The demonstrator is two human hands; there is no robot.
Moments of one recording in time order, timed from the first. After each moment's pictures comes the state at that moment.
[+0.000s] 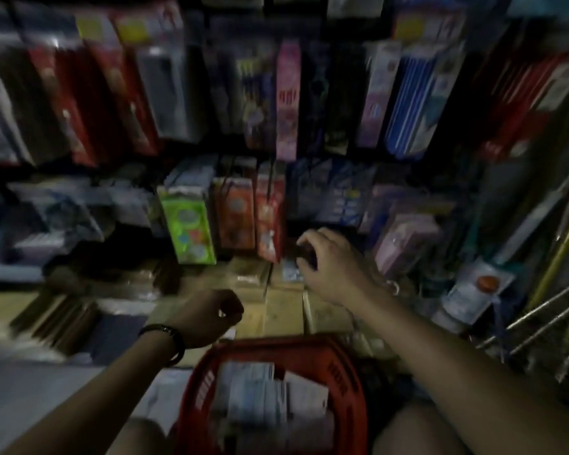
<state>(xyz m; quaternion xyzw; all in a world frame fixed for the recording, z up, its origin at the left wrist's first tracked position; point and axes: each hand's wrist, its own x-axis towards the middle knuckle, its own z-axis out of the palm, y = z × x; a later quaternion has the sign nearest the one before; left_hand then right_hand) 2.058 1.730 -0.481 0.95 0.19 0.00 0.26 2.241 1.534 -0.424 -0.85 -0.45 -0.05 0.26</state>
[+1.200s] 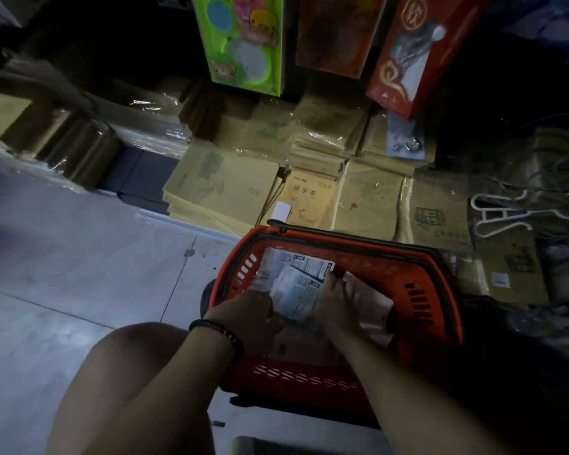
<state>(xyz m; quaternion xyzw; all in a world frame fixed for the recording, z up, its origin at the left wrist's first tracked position) 2.038 1.751 -0.754 0.80 0.34 -0.32 0.38 2.188 1.613 -0.915 -0.92 -0.33 0.22 -0.03</state>
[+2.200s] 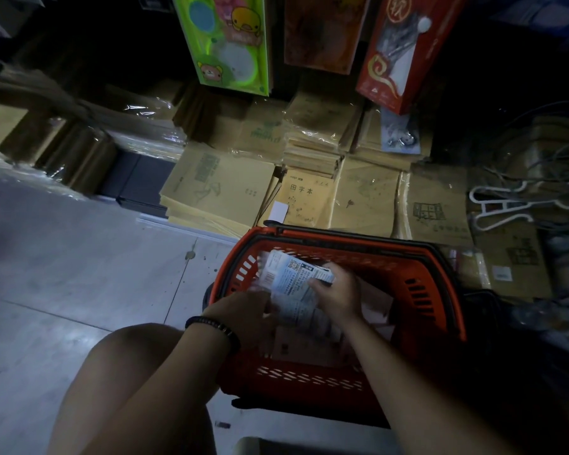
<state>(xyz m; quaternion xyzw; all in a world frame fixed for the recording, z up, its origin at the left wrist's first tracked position) 2.043 1.760 -0.764 0.82 0.29 -0.34 0.37 2.209 1.619 -0.896 -0.86 -0.22 0.27 0.36</state>
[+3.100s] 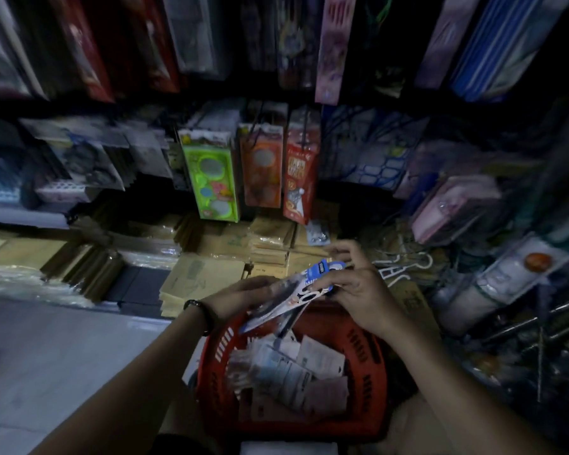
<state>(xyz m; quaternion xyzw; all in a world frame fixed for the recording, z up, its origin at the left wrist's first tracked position) 2.060 1.736 -0.557 0.71 0.22 -0.11 0.66 2.233 1.513 -0.542 -0.73 -0.52 0.07 0.45</state>
